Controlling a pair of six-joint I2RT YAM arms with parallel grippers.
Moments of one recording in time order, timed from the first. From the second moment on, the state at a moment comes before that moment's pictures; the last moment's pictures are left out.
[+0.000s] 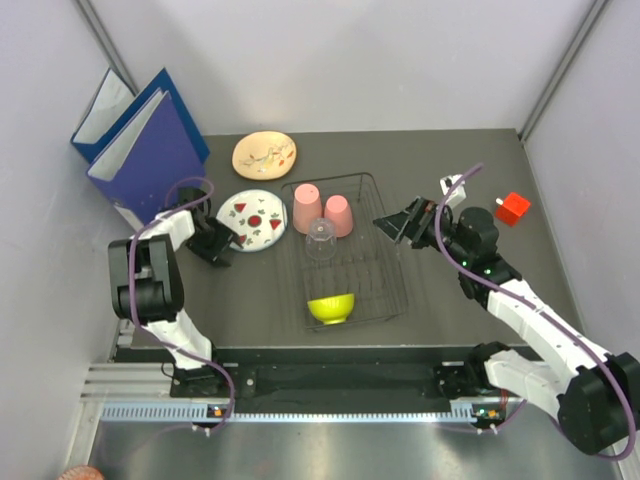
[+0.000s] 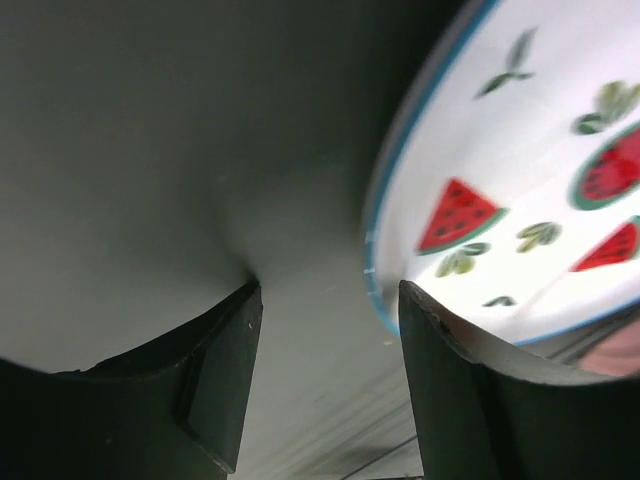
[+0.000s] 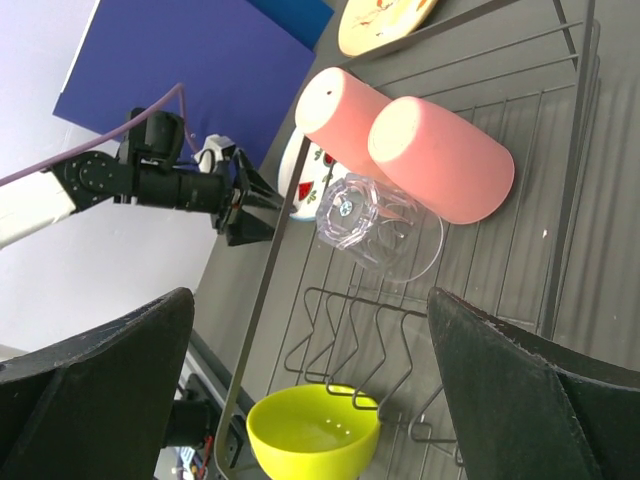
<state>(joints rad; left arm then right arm) 0.14 1.73 1.05 -0.58 0.16 -0.83 0.40 0.98 0.62 0.22 -0.36 0.77</state>
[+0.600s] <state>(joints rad) -0.04 1.22 1.16 -0.75 -0.02 -0.82 0.40 1.02 0.68 0.17 -0.35 0.72</state>
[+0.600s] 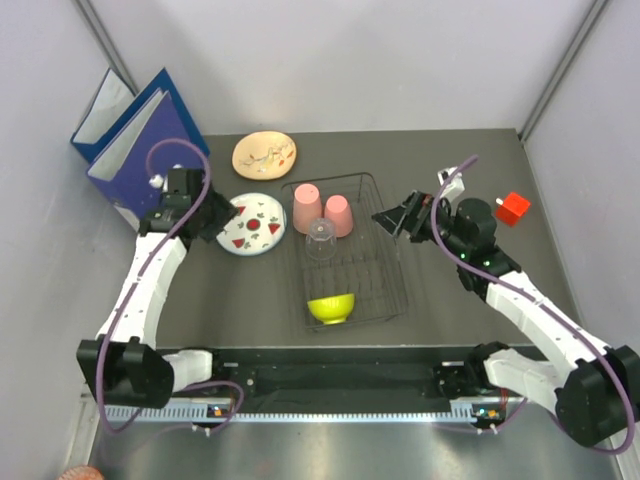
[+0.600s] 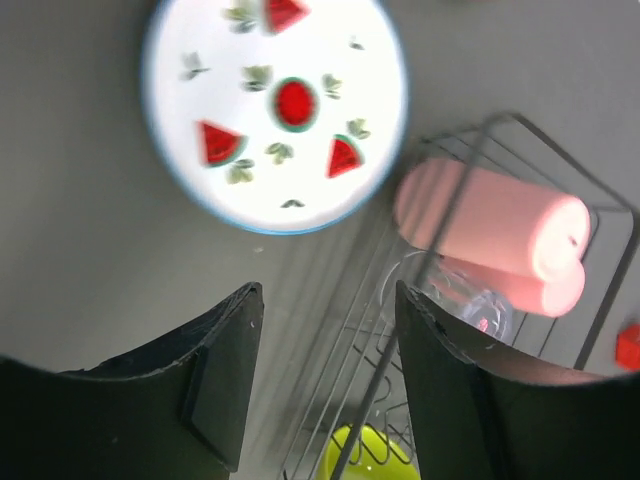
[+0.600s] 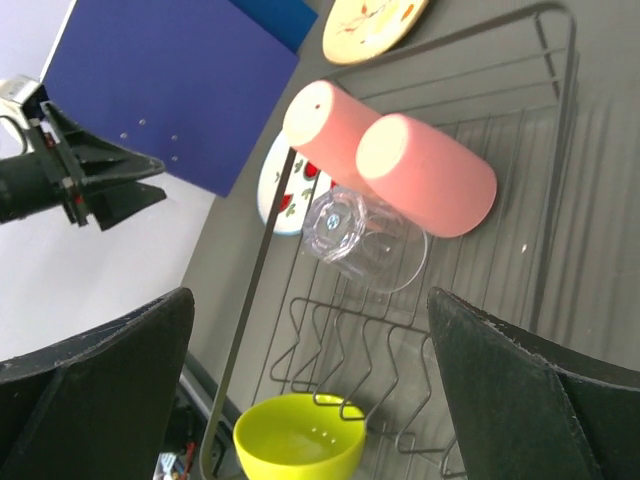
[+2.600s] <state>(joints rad) -0.54 1.84 1.49 -0.35 -0.34 -0.45 0.42 1.14 0.81 -0.07 -0.20 0.56</state>
